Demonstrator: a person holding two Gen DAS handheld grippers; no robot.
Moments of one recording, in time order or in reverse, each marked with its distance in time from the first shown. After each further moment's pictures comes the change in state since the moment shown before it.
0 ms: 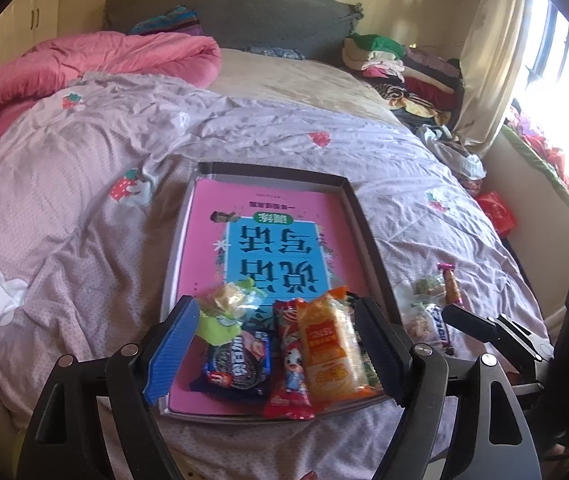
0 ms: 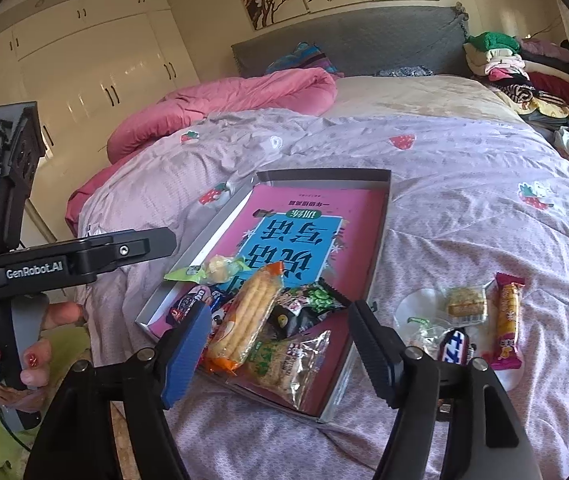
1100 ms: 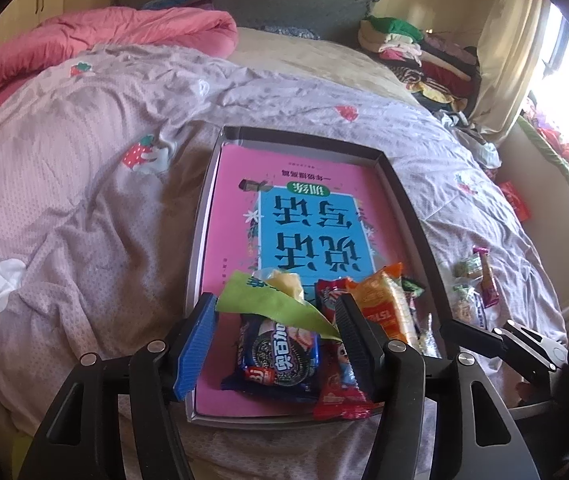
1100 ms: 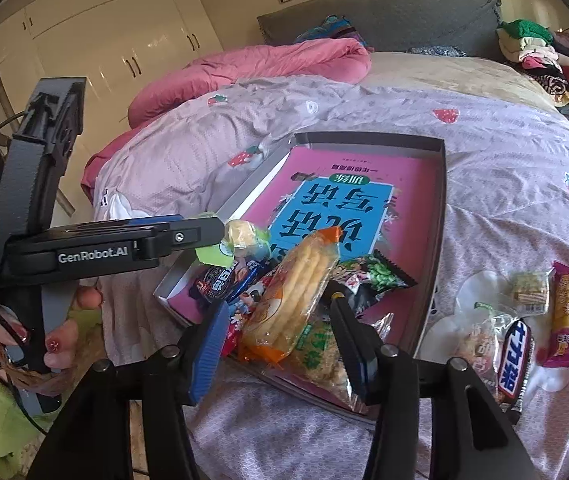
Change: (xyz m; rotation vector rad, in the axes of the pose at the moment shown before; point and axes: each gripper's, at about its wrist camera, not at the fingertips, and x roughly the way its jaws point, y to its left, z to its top) left arm 0.031 0.031 -0.012 -0.027 0.070 0.036; right arm 0.038 0.025 -0.010 -0.044 0.102 0.084
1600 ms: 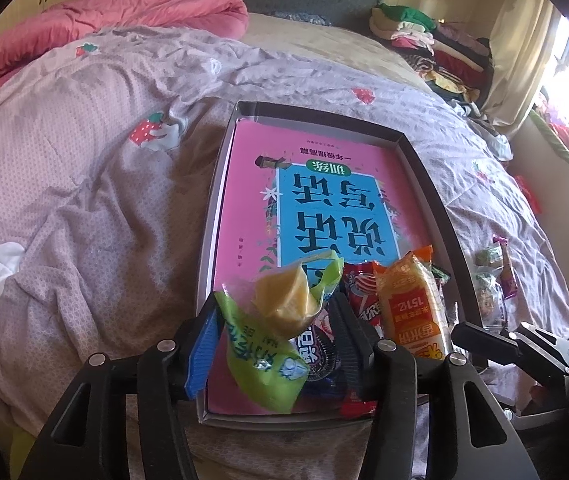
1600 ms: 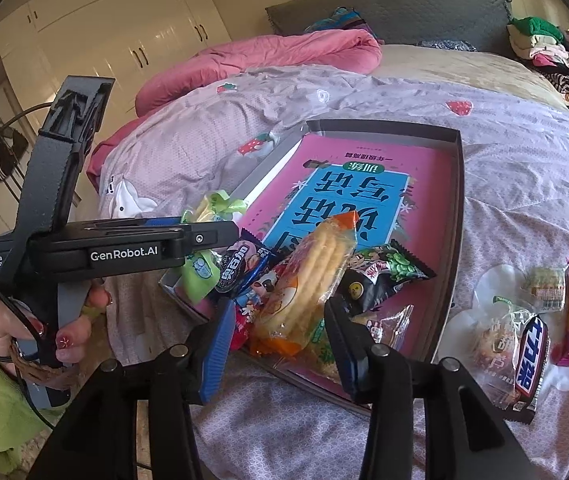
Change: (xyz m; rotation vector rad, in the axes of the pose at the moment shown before) left arm 0.020 0.011 -0.007 -0.015 0.054 0.036; right arm 0.012 0.006 -0.003 -0.018 0.038 0.031
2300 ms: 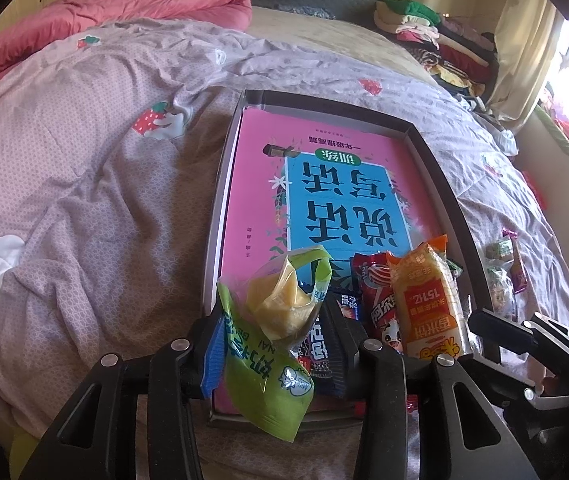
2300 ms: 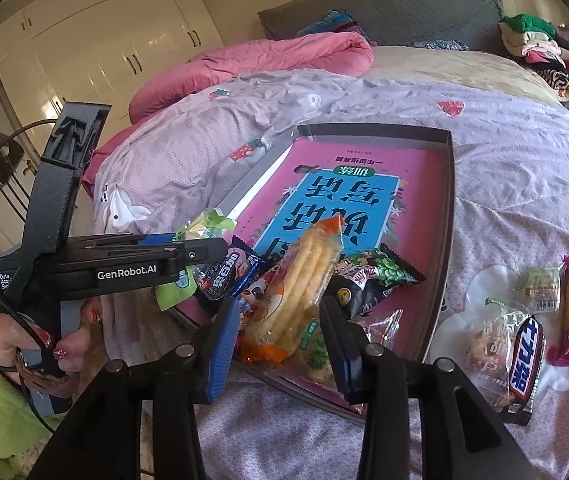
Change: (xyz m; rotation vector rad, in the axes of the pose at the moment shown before) left arm 0.009 0.002 -0.004 0.002 0.024 0.021; right arm -0.001 -0.006 0.001 0.022 -0.012 -0.009
